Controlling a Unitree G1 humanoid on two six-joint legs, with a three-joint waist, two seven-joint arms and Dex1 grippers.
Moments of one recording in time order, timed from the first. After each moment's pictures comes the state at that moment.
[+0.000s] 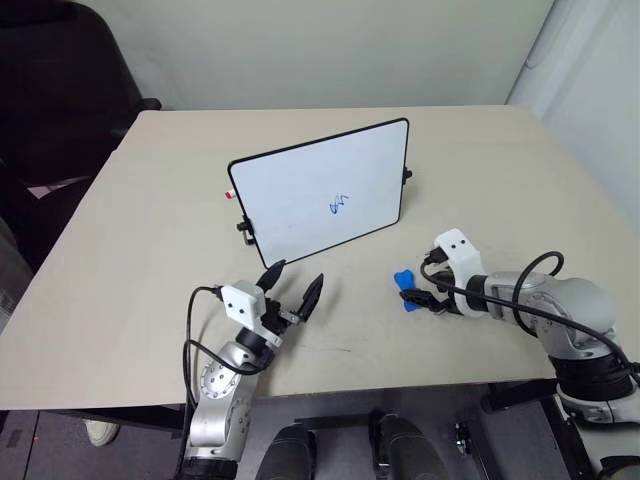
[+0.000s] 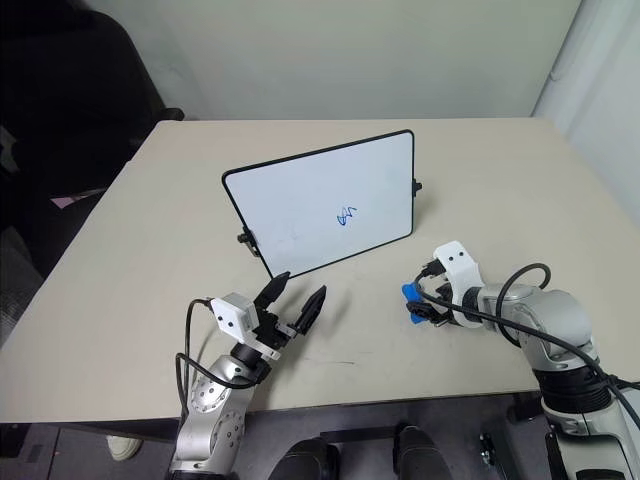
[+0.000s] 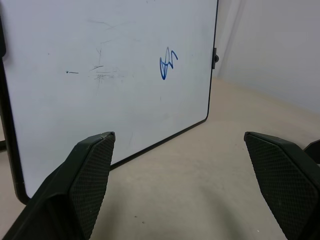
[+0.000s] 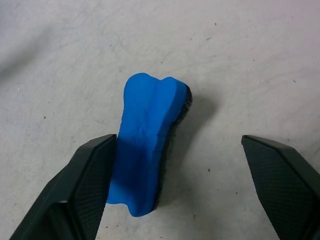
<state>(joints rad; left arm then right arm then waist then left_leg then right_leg) 0.02 0.12 0.00 -0.07 -0.34 -0.15 -0.52 -0.49 -0.61 0.06 -0.33 0.53 1.34 0.39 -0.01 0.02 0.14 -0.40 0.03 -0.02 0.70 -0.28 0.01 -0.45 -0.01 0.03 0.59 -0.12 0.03</state>
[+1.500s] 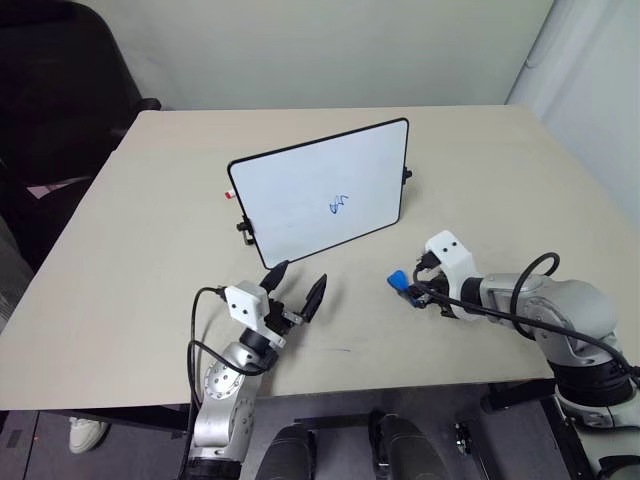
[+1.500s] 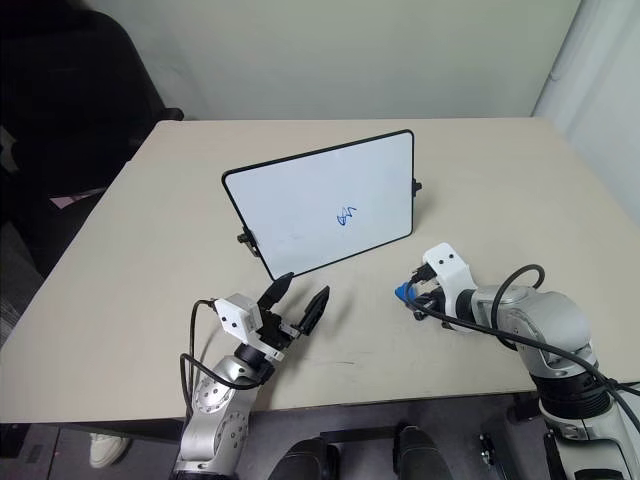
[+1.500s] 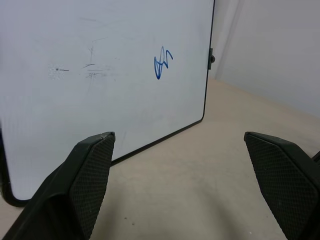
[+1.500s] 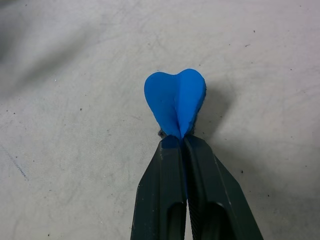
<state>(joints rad) 0.02 0.10 0.00 -0.07 -0.34 -0.16 -0.51 -0.49 -0.60 0.08 -0.42 0.54 1.38 0.42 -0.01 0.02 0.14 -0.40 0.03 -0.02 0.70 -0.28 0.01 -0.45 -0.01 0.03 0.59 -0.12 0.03</state>
